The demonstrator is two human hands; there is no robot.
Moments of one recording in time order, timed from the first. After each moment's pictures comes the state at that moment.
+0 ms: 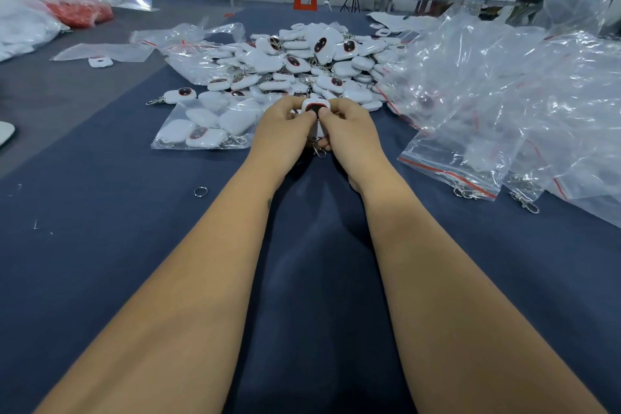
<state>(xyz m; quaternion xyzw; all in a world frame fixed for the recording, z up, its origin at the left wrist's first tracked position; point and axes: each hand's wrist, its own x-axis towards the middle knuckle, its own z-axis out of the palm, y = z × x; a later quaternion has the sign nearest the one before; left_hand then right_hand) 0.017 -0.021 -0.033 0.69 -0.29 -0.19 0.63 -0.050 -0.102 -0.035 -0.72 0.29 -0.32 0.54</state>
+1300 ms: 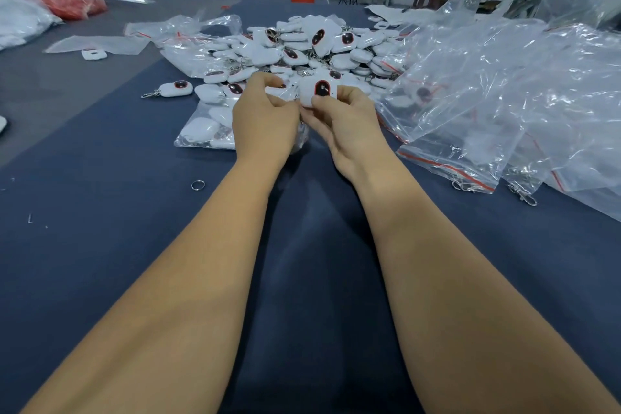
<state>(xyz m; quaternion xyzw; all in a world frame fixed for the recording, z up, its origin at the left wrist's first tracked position) 0.023 -0.019 -0.031 0.74 -0.25 -0.02 0.63 -0.044 -0.096 -0.030 -0.48 0.19 -0.36 0.77</state>
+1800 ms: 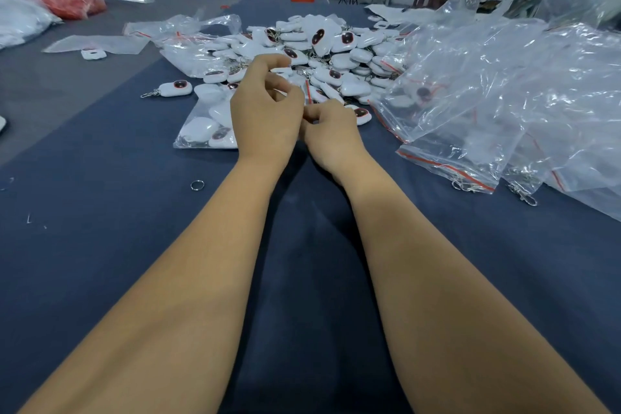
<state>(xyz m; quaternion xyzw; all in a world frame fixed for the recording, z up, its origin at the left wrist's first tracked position) 0.014 -0.017 -0.025 0.67 -0.30 0.06 0.67 -0.042 -0.088 -0.035 -0.83 0.27 -0.27 0.40</state>
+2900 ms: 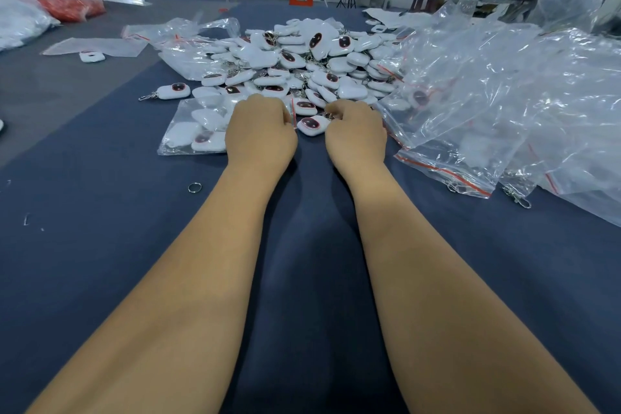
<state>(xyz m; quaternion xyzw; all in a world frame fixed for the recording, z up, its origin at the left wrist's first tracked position) 0.029 -0.016 -0.036 0.87 -0.36 0.13 0.32 -0.055 -0.106 -0.036 -0.84 0.39 -0.29 0.25</state>
